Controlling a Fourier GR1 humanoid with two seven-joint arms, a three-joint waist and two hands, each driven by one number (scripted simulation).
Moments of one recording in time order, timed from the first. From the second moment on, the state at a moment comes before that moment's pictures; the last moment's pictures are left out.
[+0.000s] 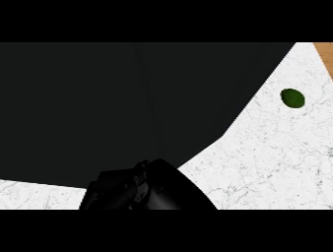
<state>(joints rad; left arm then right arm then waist) 0.74 0.82 0.04 -2.20 1.00 0.03 -0.62 -0.58 0.00 0.70 -2.02 0.06 -0.14 0.68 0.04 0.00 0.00</state>
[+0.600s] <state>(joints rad) 0.76 0.80 0.16 -2.20 1.04 -0.07 -0.50 -0.89 0.00 0.48 -1.58 -0.01 -0.15 0.52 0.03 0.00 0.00</state>
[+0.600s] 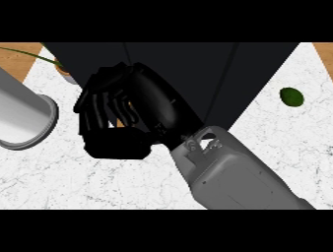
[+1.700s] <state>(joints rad) 0.47 0.67 -0.08 -2.17 0.87 0.12 -0.35 -0.99 -0.03 0.34 -1.27 -0.06 0.08 0.19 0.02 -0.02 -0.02</state>
